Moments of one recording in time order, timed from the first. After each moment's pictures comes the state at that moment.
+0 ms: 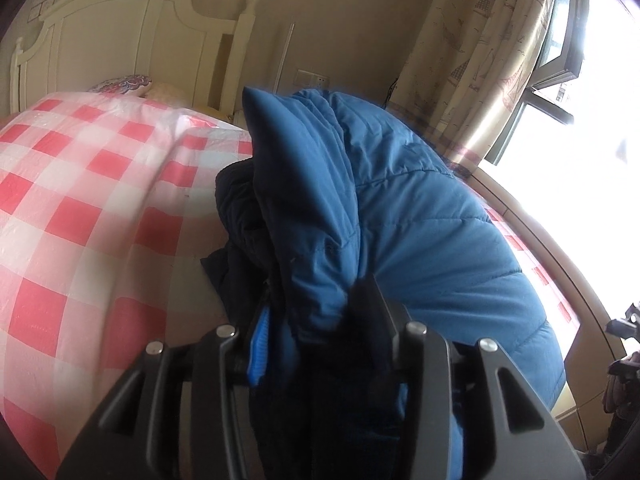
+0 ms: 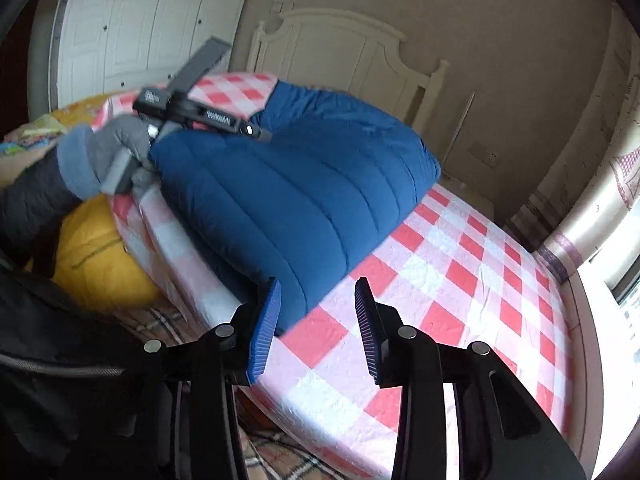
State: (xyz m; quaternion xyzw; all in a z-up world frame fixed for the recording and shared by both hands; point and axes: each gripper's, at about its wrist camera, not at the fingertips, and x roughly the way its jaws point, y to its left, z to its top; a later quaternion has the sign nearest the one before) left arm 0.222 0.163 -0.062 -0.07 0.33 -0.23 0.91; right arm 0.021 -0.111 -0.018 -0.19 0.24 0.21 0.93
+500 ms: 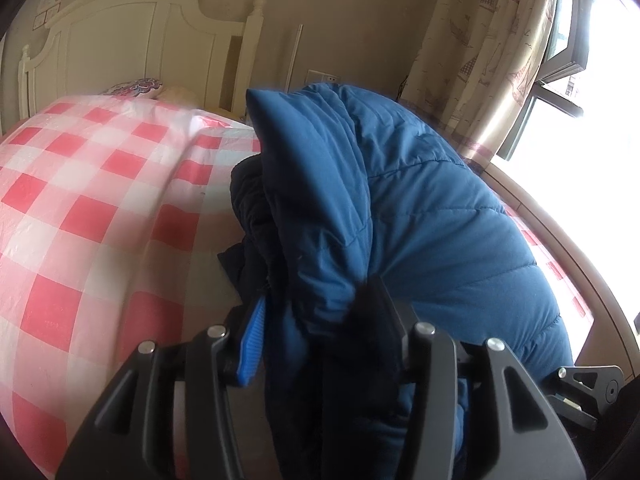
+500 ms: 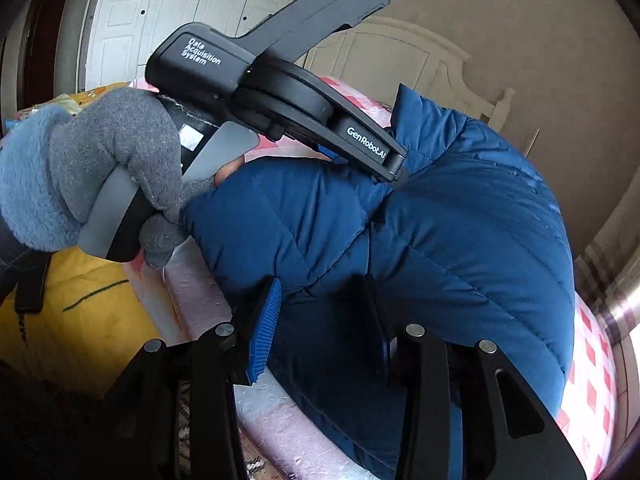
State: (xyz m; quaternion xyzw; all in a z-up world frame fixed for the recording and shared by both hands) left arm 0.216 0.166 -0.065 -0.05 0.34 -0.21 0.92; right arm 0.106 0.047 -0.087 -0.24 0.26 0.25 0.90
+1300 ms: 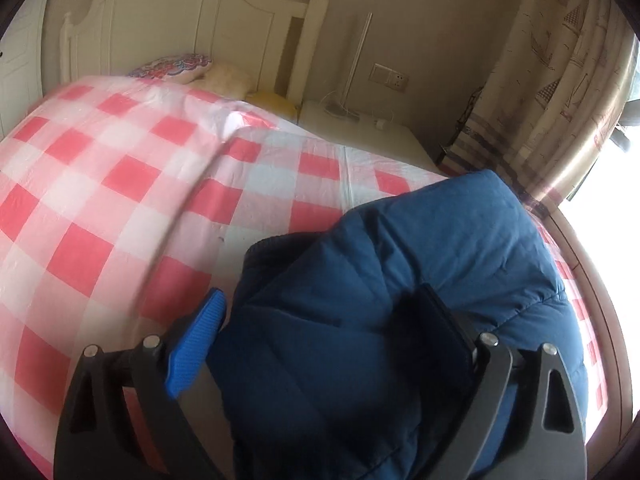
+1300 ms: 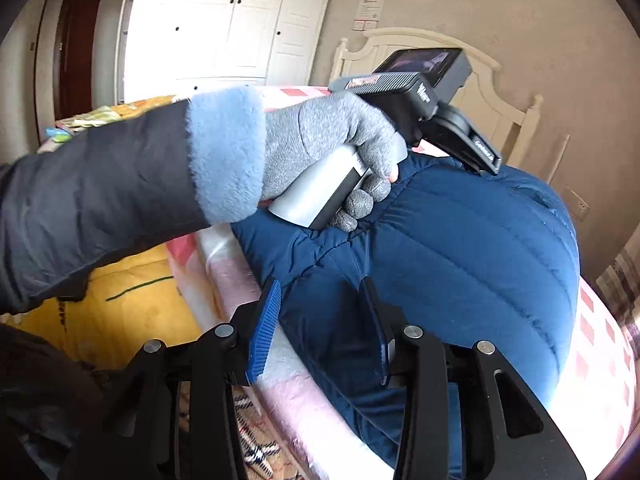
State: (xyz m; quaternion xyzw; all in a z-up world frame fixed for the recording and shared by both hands) left arm 0.326 0.146 -0.059 -0.09 0.38 -0.10 0.91; right arm 0.090 0.008 -0.065 -0.22 0.25 0.34 0.88
